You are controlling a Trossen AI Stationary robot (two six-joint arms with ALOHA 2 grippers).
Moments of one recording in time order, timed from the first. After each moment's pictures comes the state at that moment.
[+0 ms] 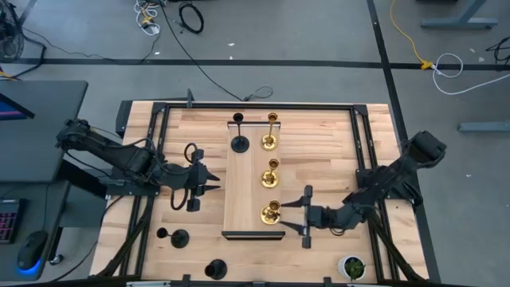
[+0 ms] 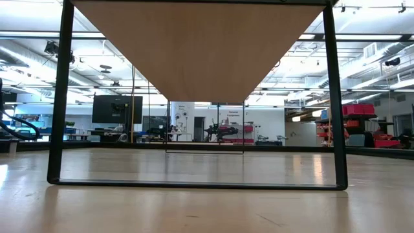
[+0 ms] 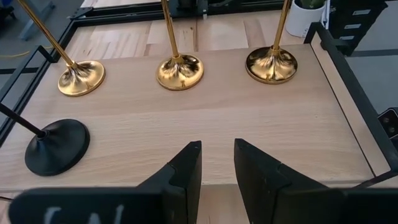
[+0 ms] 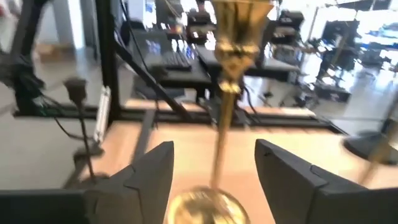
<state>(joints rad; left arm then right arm) -0.40 1.07 0.99 -0.53 -0.40 -0.18 0.69 1.49 0.69 0.75 0.76 -0.04</state>
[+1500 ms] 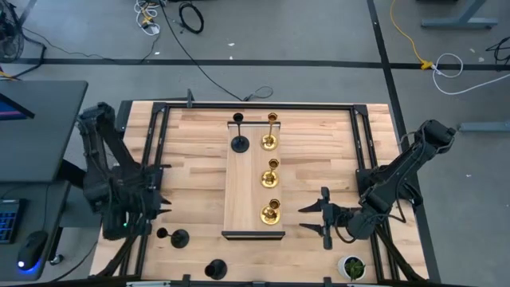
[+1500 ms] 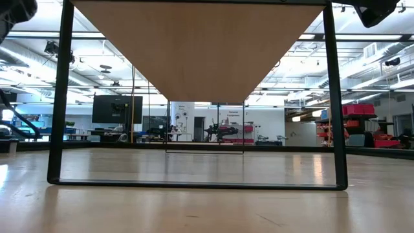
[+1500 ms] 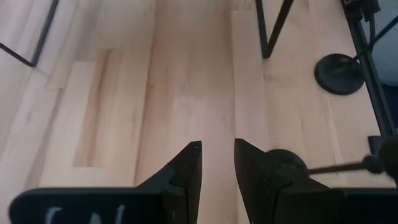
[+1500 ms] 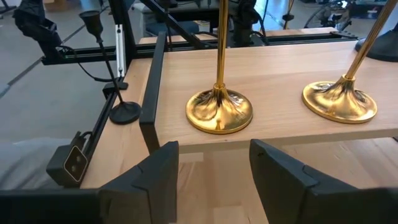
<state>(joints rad) -1.25 1.01 0.89 -1.17 -0.71 -1.17 0.82 1.25 0.69 0.09 0.77 0.41</state>
